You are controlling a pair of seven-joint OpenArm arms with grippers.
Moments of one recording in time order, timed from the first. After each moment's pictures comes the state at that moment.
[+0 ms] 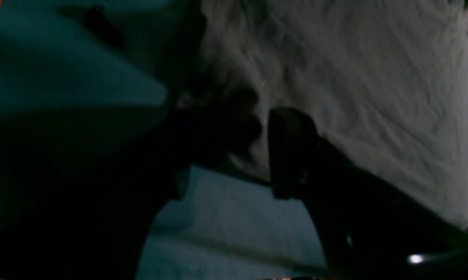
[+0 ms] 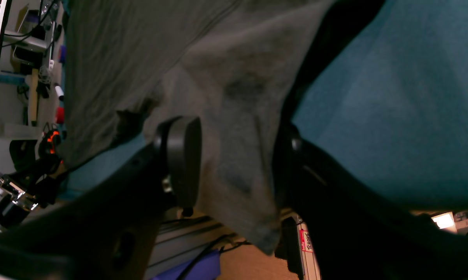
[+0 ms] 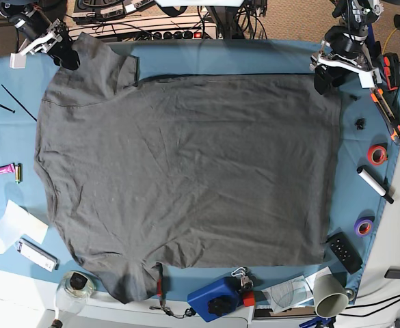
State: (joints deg) left arm 34.3 4.5 -30.6 105.9 -40.5 -16.5 36.1; right arm -34.7 16.8 45.2 80.8 73.9 41.8 -60.4
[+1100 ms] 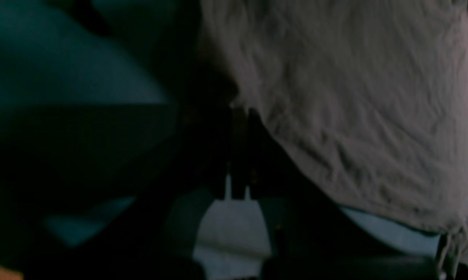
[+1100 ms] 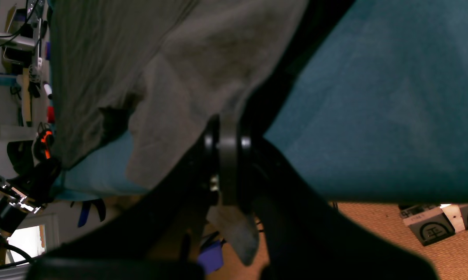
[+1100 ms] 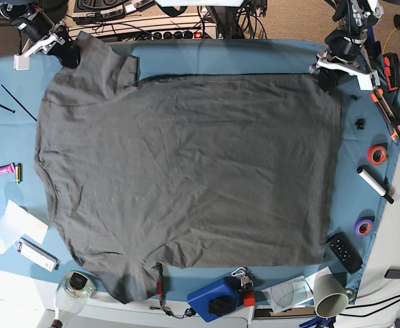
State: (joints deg) left arm 33.8 4.5 -31.0 107.4 -42.1 -16.5 39.8; right arm -33.4 16.6 45.1 80.4 72.8 40.5 -61.3
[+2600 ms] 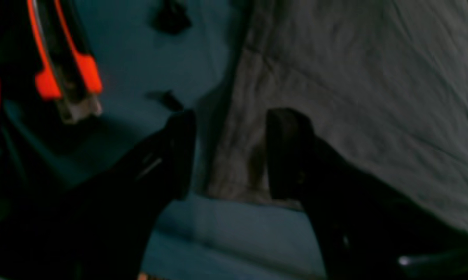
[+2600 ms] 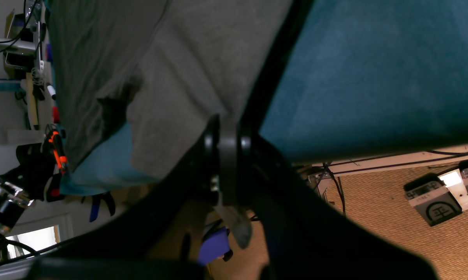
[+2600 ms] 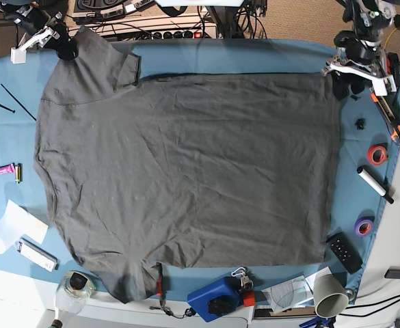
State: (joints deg) left arm 32.7 2.3 -33.5 110.7 -33.9 -15.9 36.9; right arm -34.1 16.1 49.7 80.0 76.4 40.2 -67.7
